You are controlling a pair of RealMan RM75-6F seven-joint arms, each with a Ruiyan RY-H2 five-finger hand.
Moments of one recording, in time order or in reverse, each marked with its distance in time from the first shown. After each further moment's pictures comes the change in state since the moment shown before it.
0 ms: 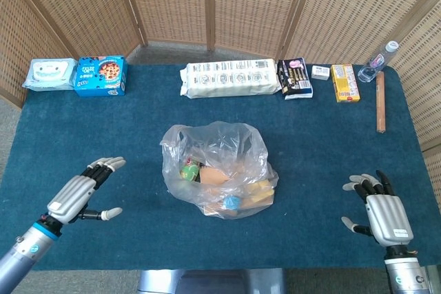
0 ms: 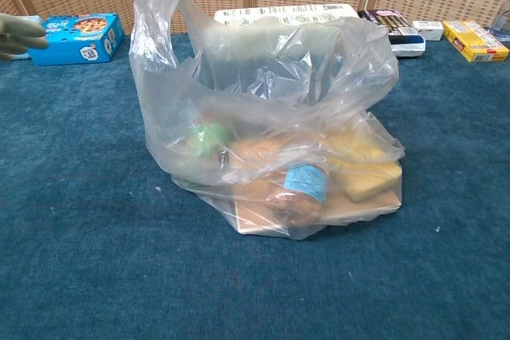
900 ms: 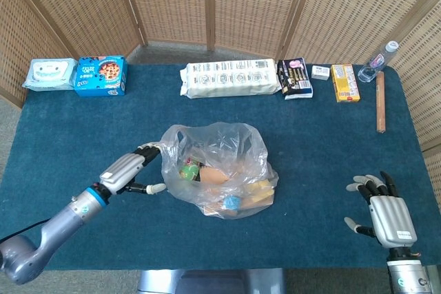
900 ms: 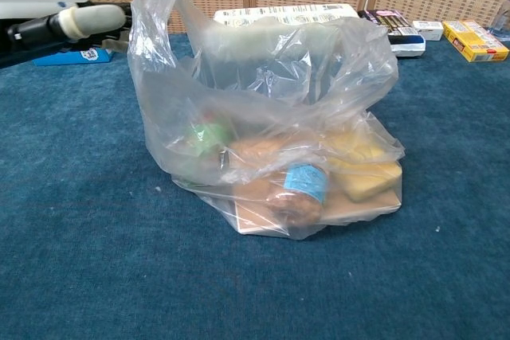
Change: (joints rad) left arm -0.278 -0.155 -0.147 0.060 -0.192 -0.276 -0.089; right arm -0.016 0.005 0.001 -0.010 0.008 0.018 -0.012
